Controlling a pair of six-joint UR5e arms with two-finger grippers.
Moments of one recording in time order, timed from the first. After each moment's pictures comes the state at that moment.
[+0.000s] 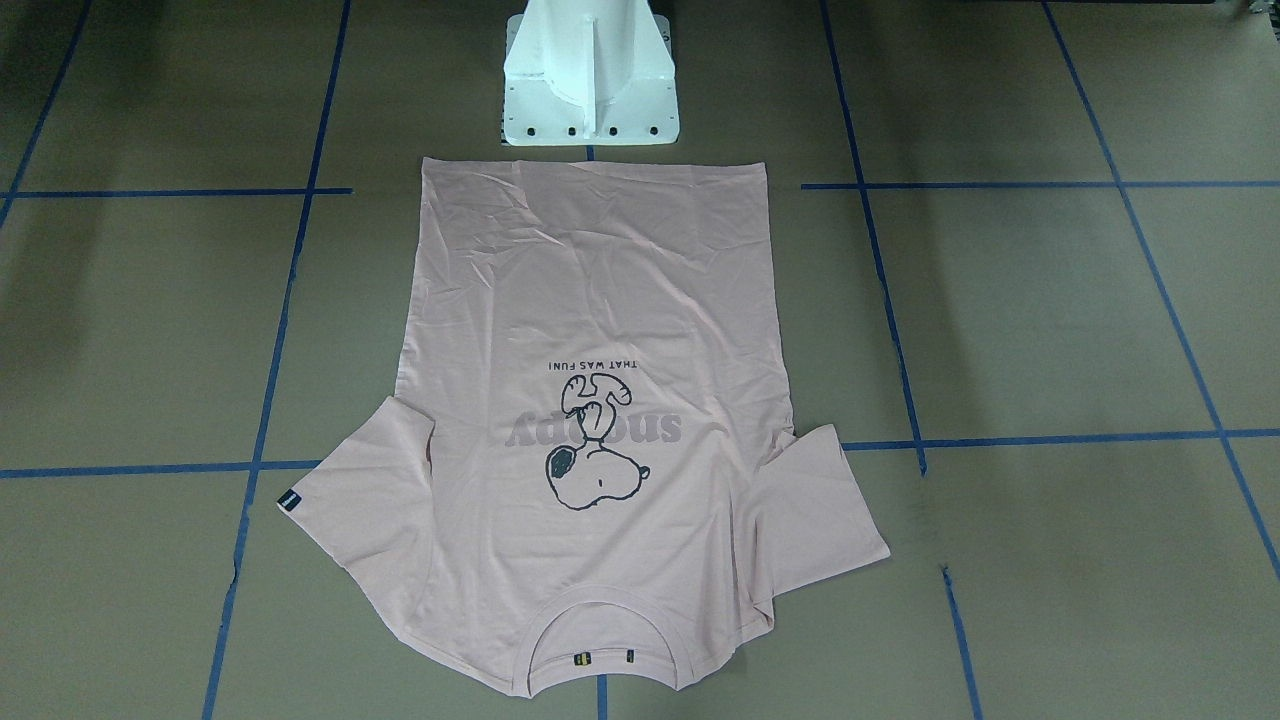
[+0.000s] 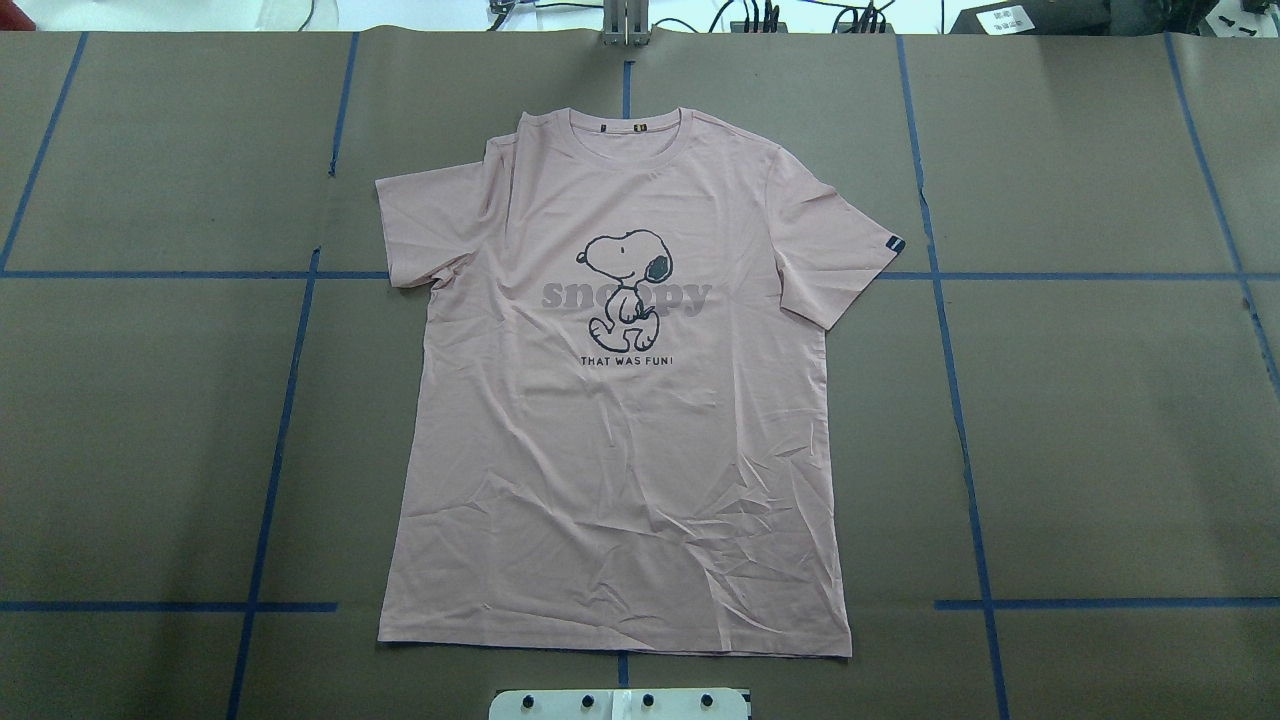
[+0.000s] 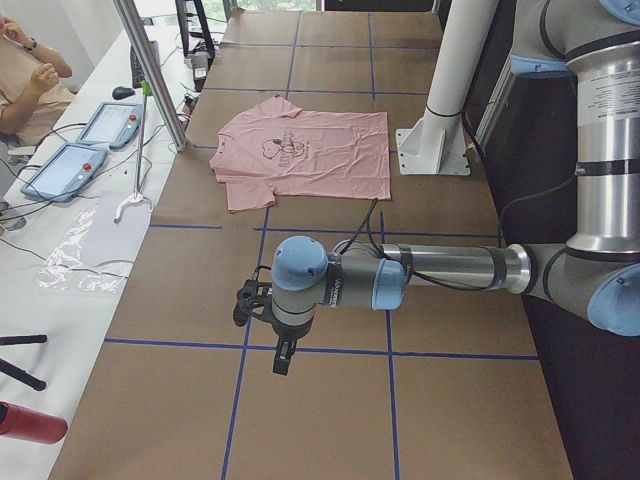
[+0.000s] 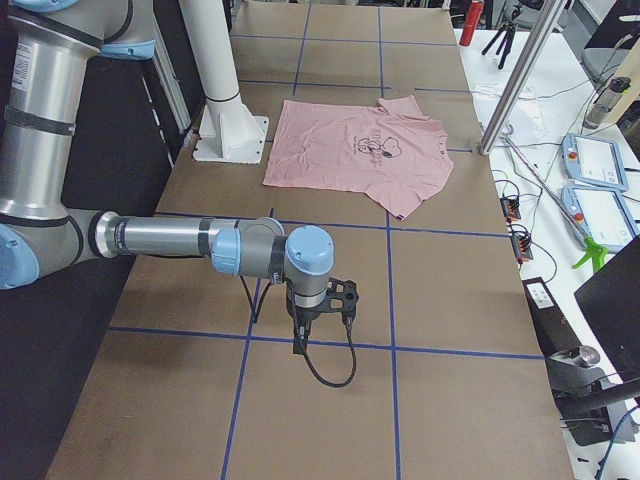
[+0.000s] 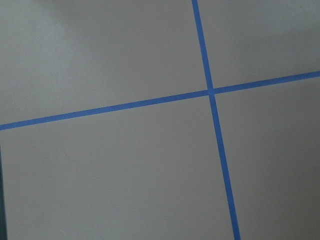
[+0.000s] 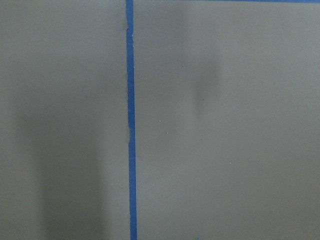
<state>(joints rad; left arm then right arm) -1.68 -1.44 -1.72 -1.64 -2.30 0.17 1.57 -1.85 1.87 -1.68 2.27 -0.03</state>
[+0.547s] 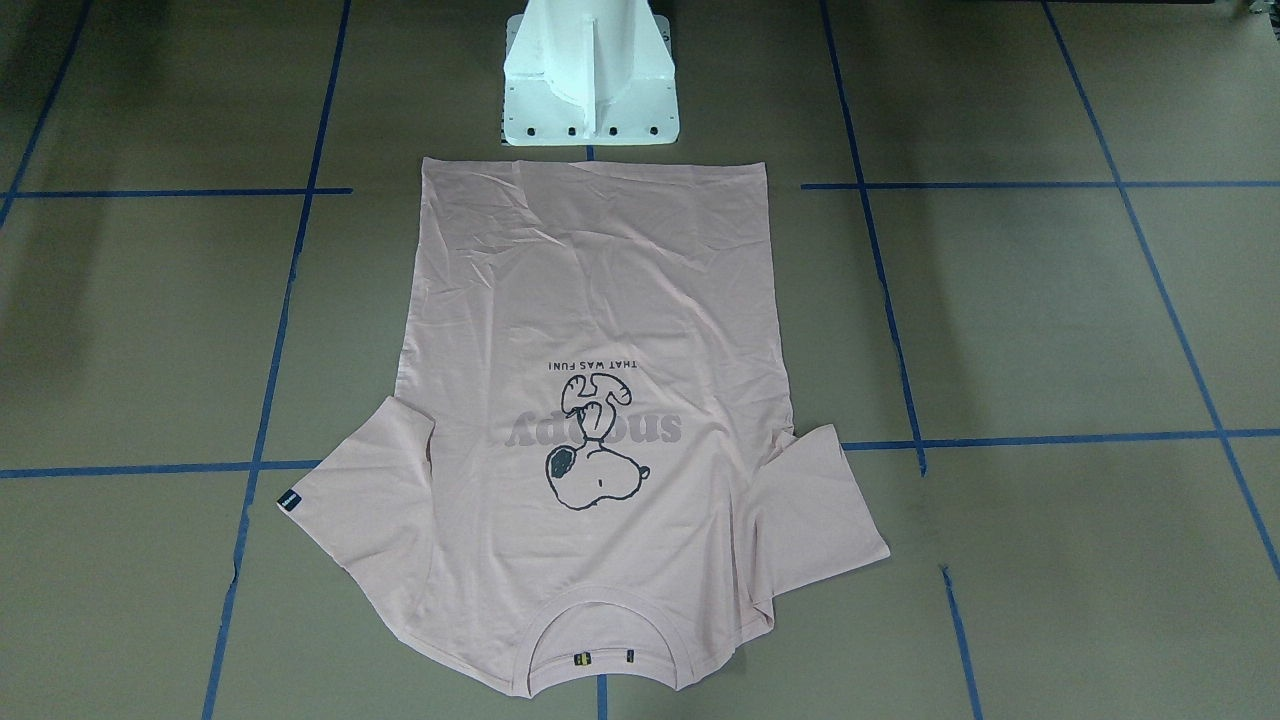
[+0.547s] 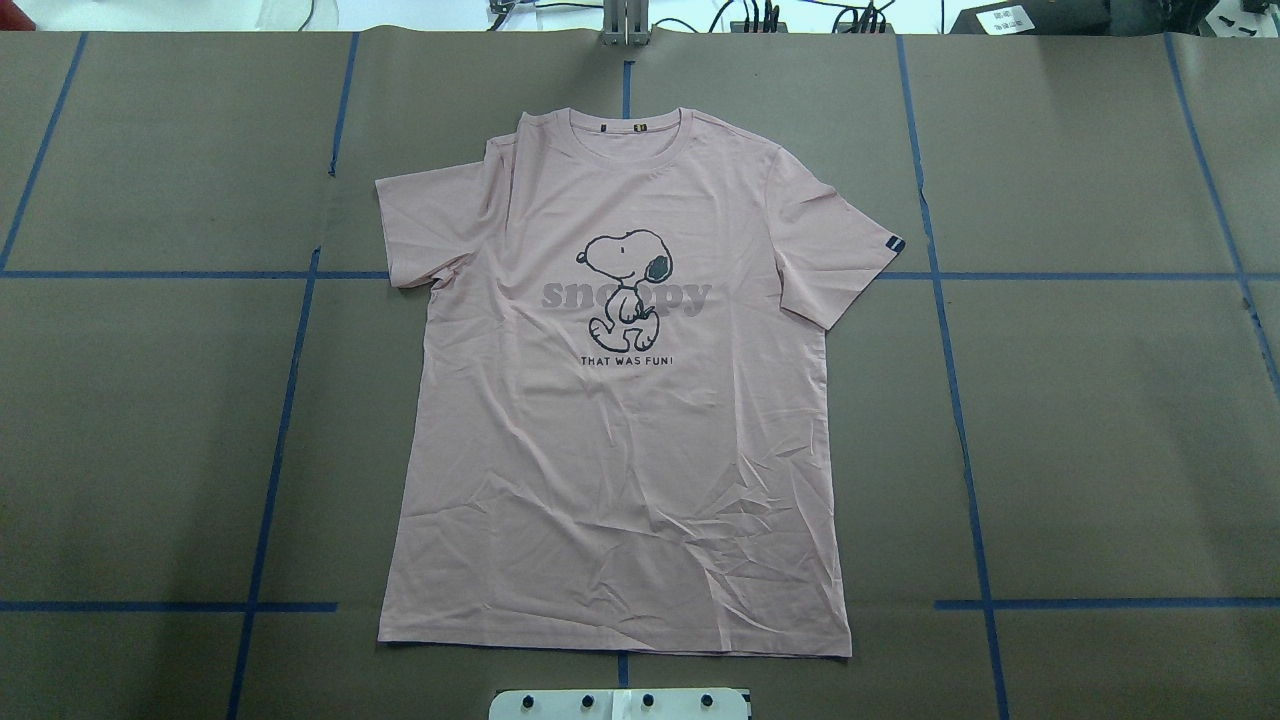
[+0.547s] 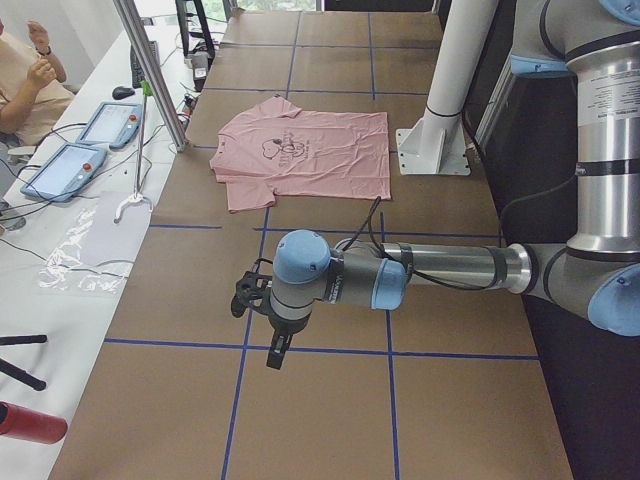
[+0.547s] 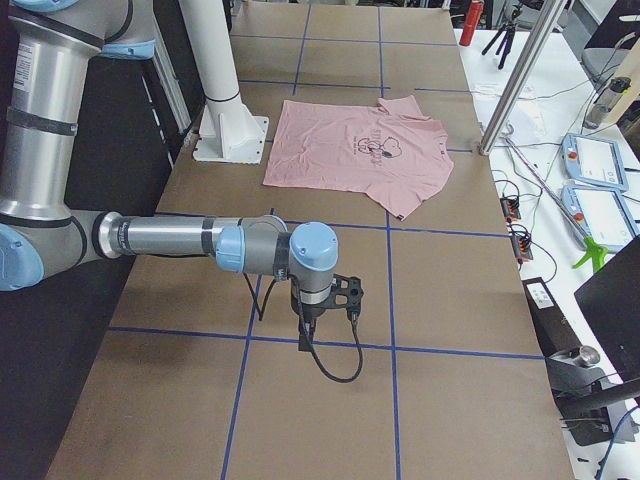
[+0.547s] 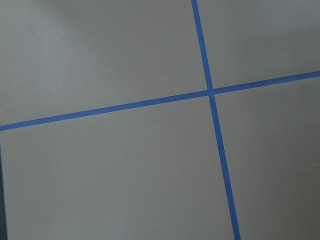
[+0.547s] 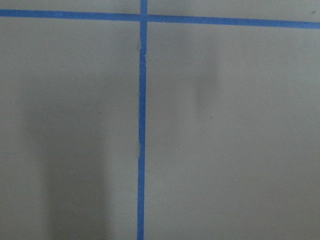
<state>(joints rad) -1.68 -1.44 -1.74 -1.73 -2.30 0.17 1.57 -1.80 1.89 -1.68 2.27 -0.03</state>
